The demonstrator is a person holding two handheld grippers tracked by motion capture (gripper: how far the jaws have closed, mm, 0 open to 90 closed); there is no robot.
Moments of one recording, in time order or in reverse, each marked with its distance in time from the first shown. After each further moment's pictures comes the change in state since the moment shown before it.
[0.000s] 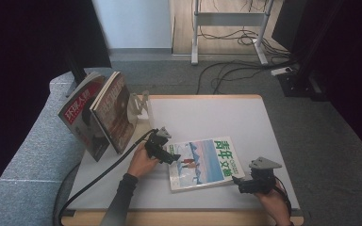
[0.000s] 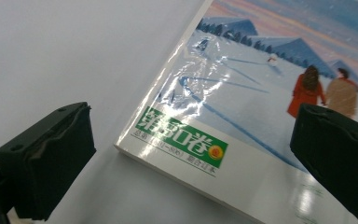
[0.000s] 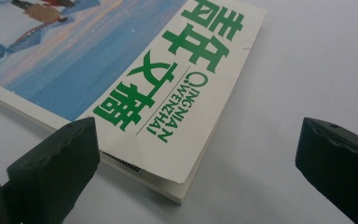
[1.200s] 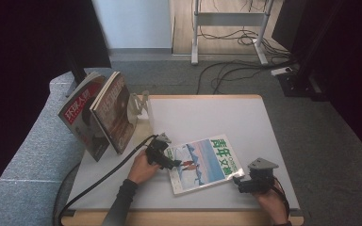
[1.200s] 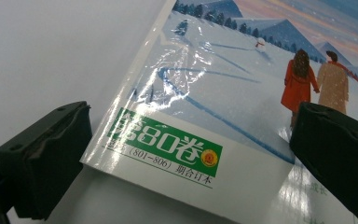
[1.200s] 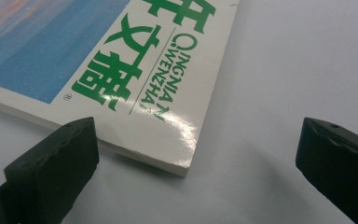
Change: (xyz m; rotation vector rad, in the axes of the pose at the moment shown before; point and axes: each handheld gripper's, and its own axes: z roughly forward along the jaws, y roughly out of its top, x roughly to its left) left arm -0.011 -0.019 0.003 0.008 -0.065 -0.072; right arm -0.008 -0.011 0.015 0.034 -0.037 -0.003
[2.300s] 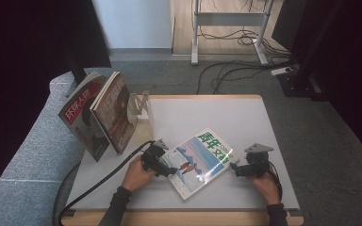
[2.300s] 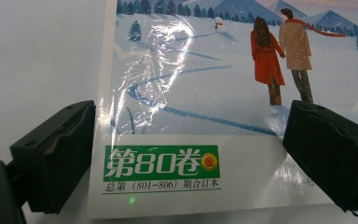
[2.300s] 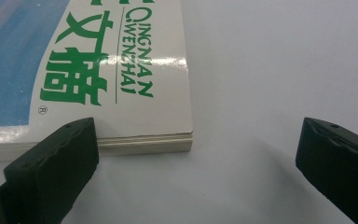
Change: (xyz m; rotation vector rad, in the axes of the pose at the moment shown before) left arm -0.016 -0.013 -0.016 0.083 -0.020 -0.020; right arm -0.028 0.029 0.036 0.009 0.011 0.053
